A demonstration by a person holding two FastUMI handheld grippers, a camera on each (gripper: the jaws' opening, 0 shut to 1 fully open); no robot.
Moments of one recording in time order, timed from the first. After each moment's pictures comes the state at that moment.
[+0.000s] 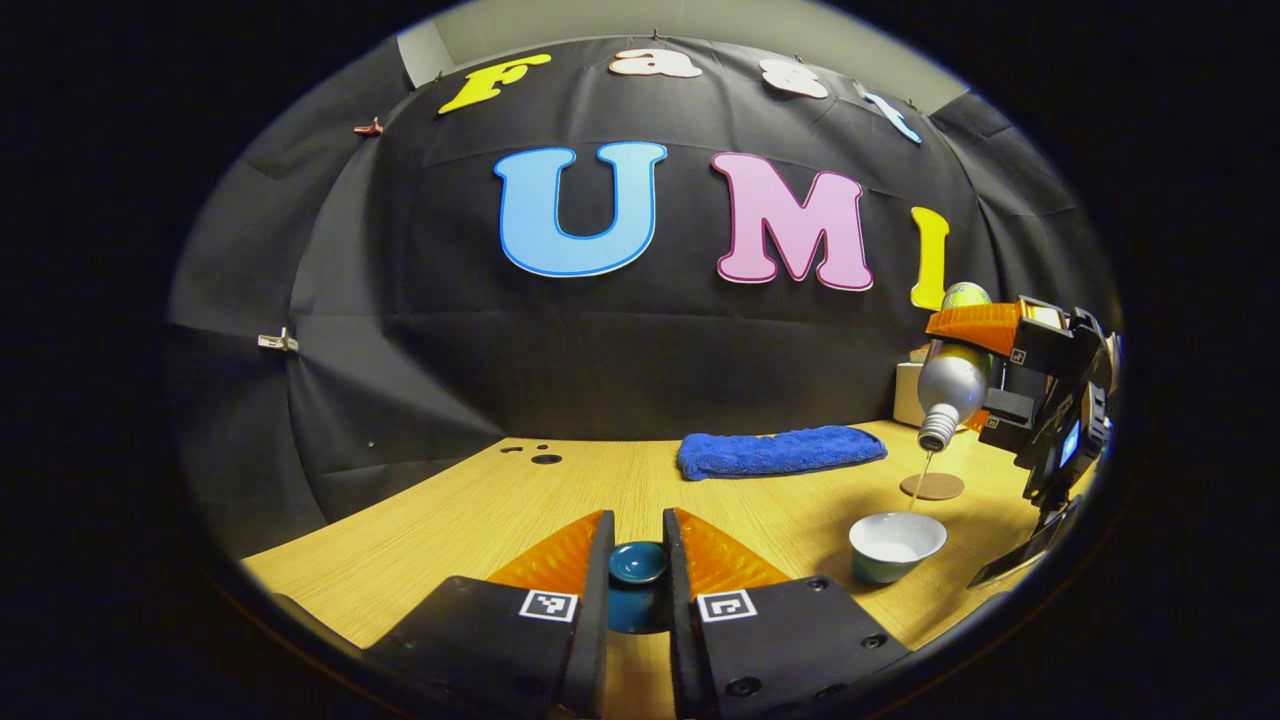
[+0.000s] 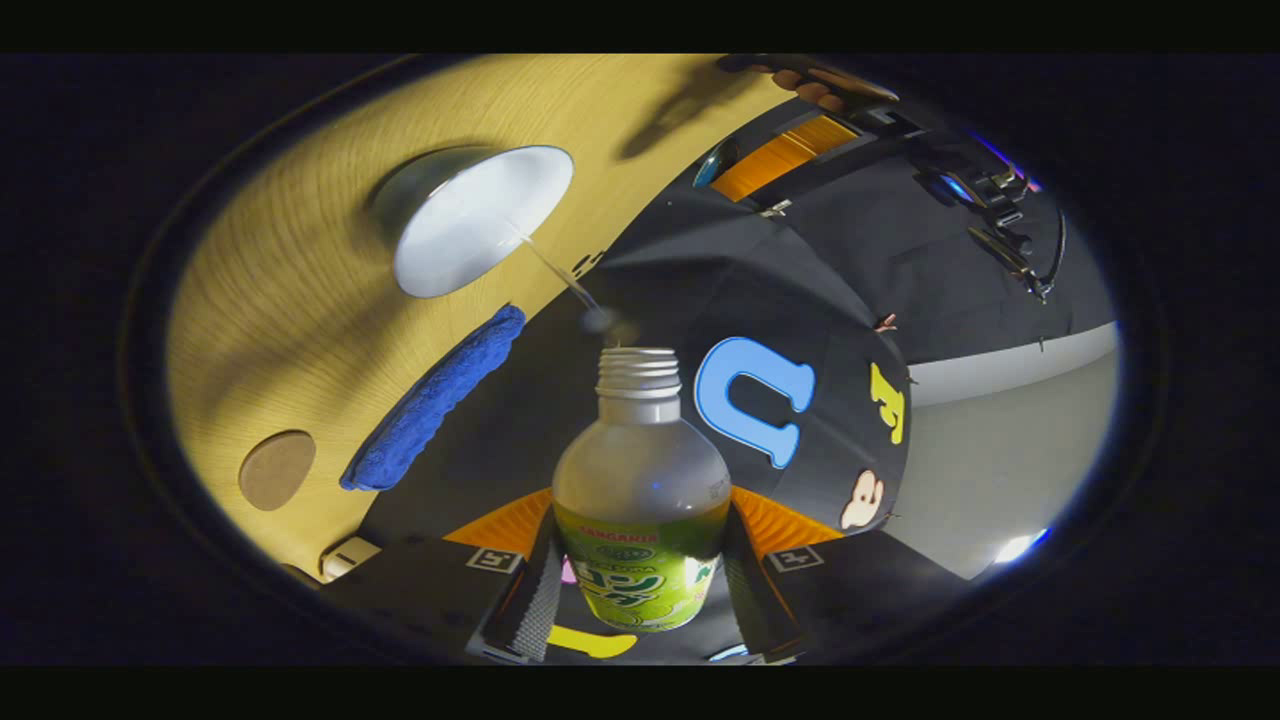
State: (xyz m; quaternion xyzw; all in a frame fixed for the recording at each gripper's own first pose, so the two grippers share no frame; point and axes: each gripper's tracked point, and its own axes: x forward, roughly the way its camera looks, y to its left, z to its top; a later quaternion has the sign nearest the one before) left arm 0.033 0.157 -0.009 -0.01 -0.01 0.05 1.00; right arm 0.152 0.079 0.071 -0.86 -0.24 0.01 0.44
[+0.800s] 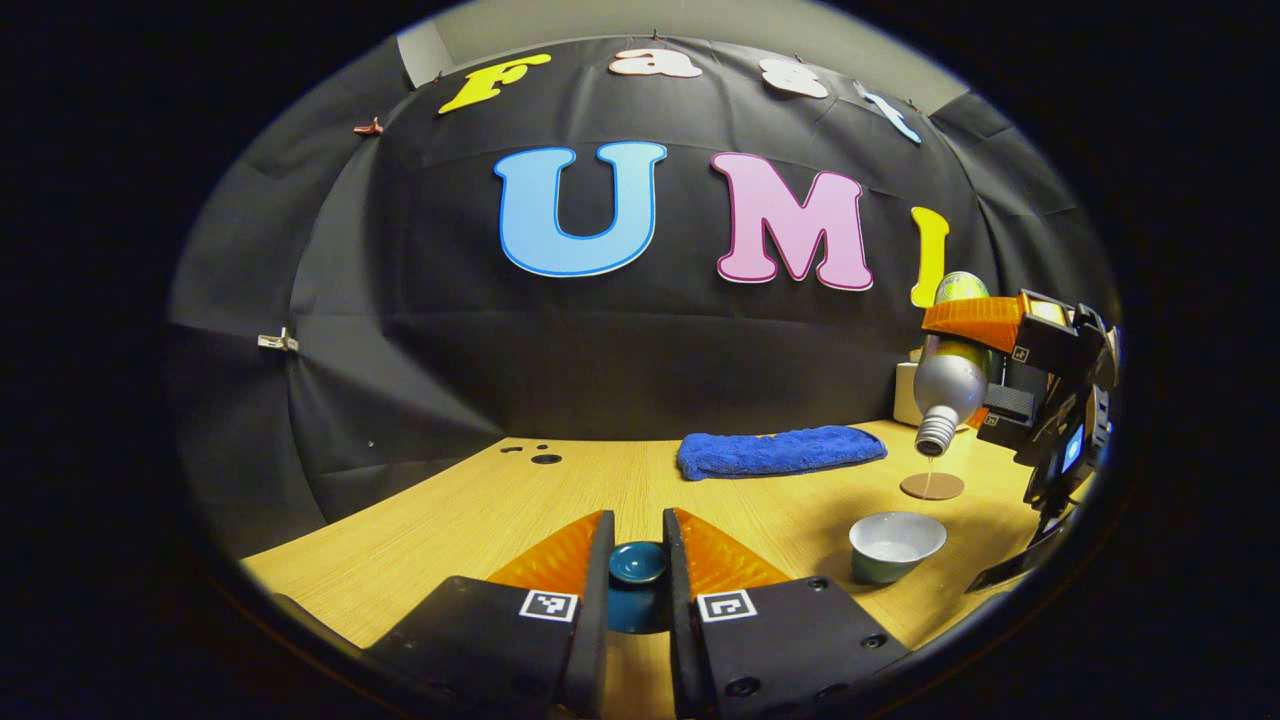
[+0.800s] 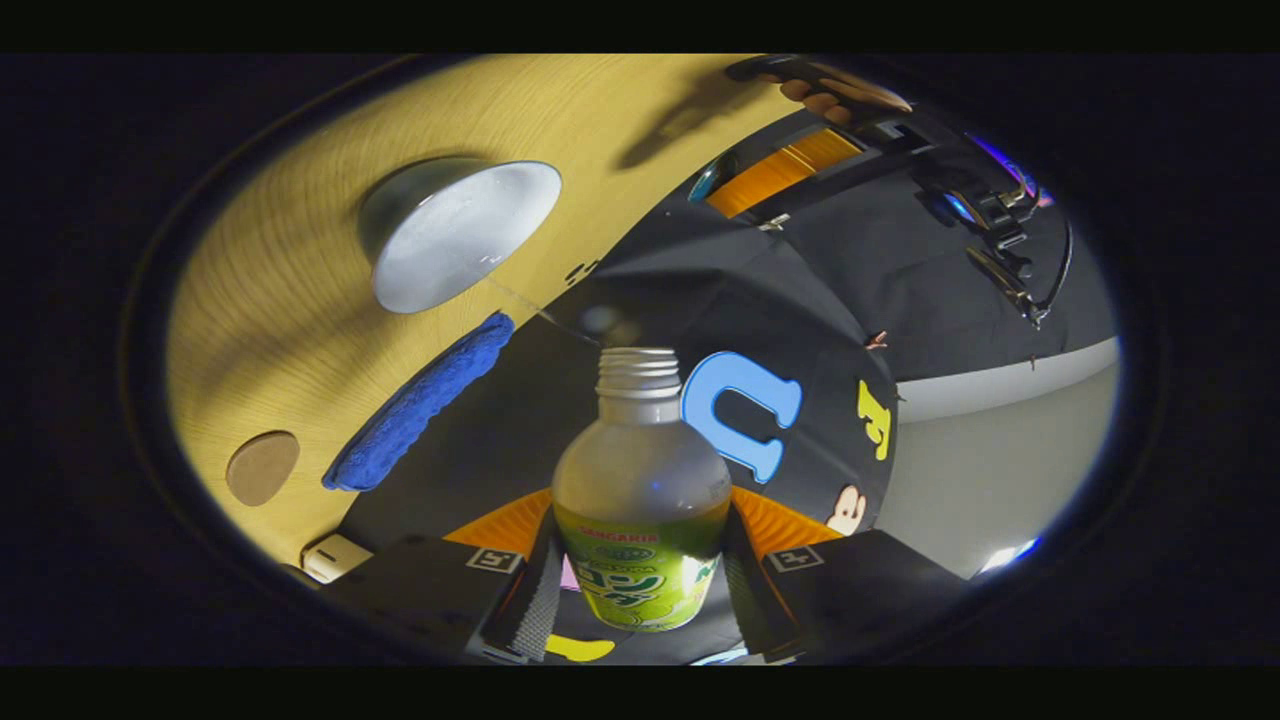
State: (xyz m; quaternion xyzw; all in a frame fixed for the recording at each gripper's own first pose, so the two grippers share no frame) left arm 0.032 0.157 -0.009 -0.01 -0.01 0.05 1.00; right arm 0.147 0.094 0.071 -0.87 -0.26 0.01 0.42
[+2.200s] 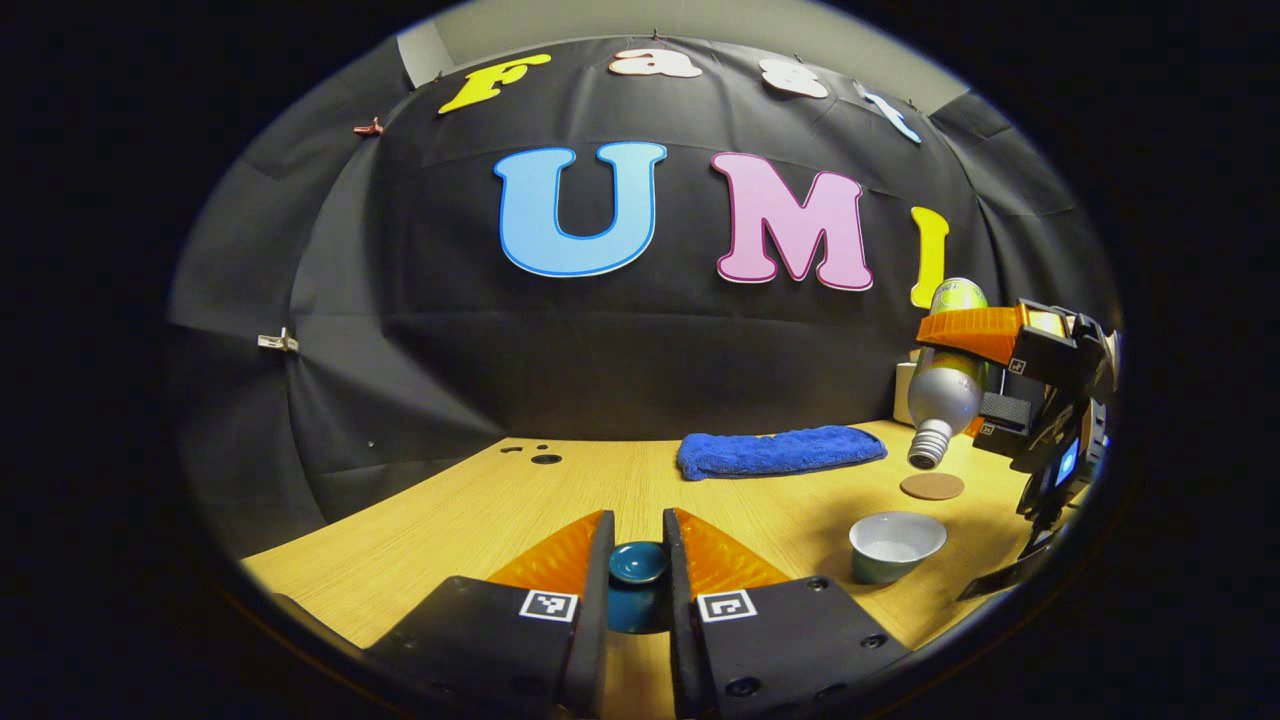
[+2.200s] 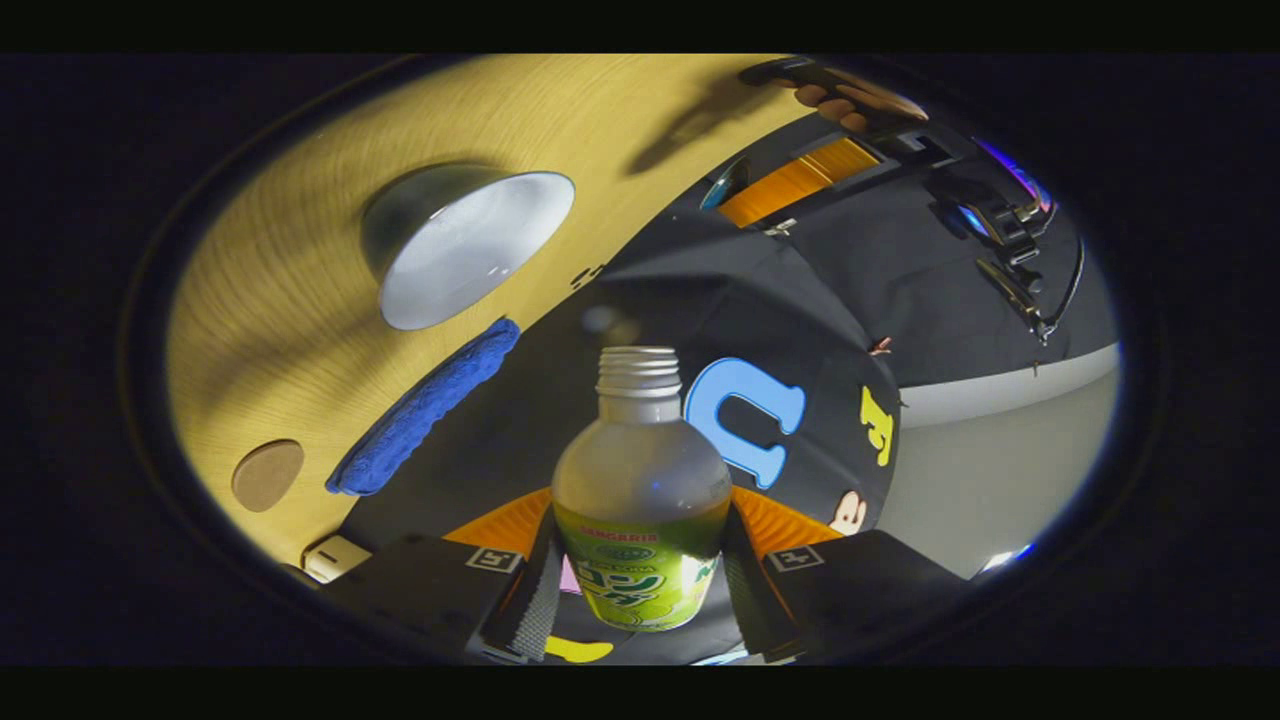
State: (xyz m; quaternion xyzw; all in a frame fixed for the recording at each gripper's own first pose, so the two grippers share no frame) left arm 0.032 0.157 -0.009 -0.01 -0.01 0.05 1.00; right arm 0.150 0.097 0.062 -0.87 -0.25 0.01 0.42
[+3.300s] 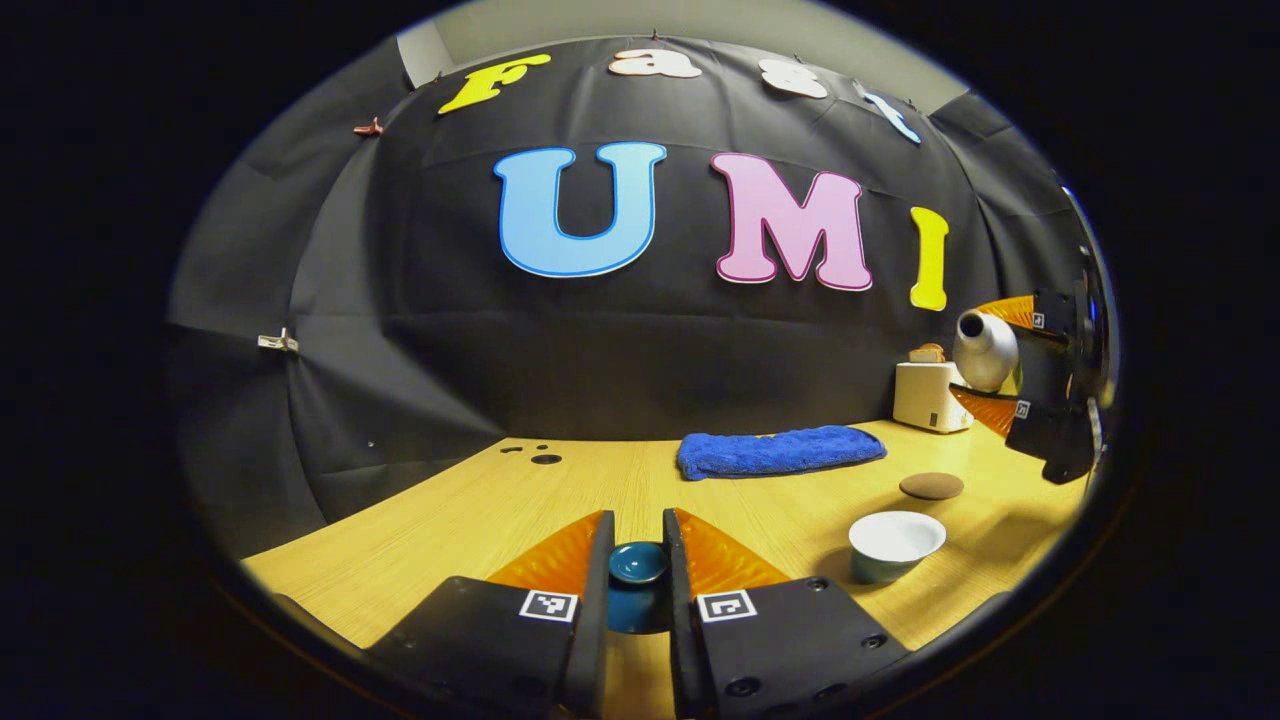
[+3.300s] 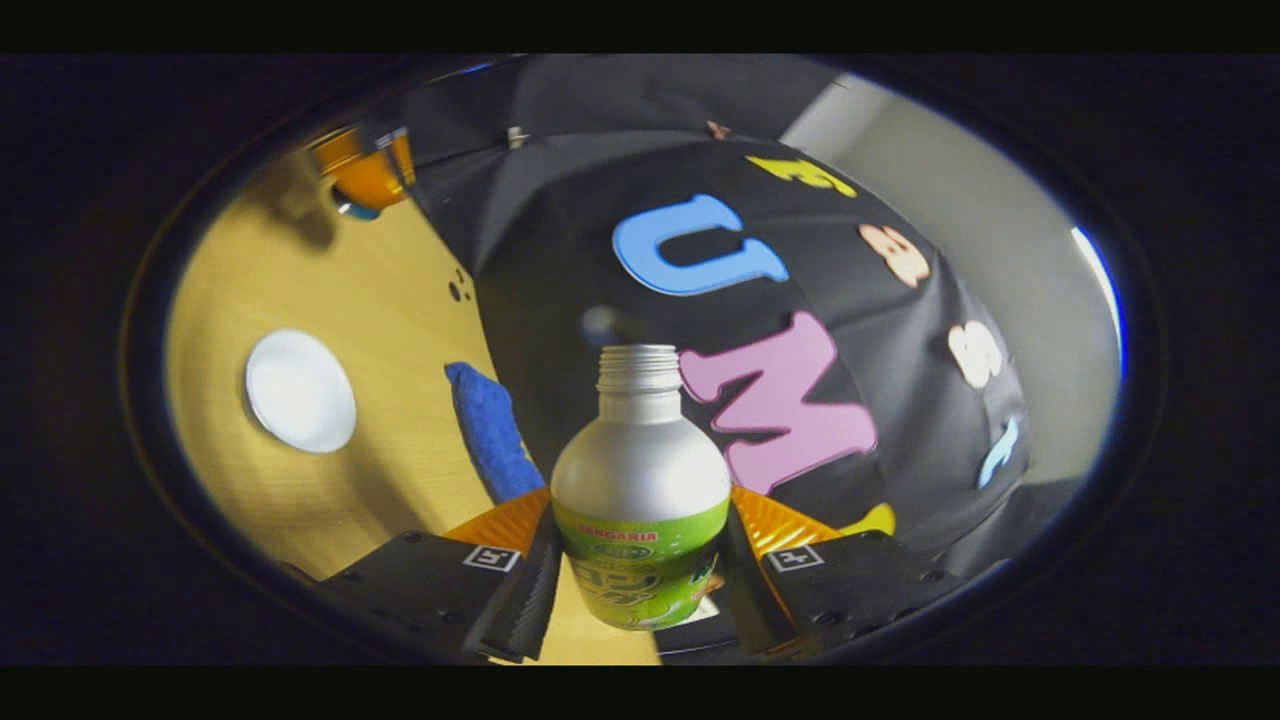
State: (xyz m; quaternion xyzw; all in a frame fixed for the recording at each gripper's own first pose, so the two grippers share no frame) left arm 0.031 0.156 -0.009 -0.01 -0.01 0.05 1.00; right arm 0.136 0.012 0.075 -0.49 -0.08 0.00 0.86
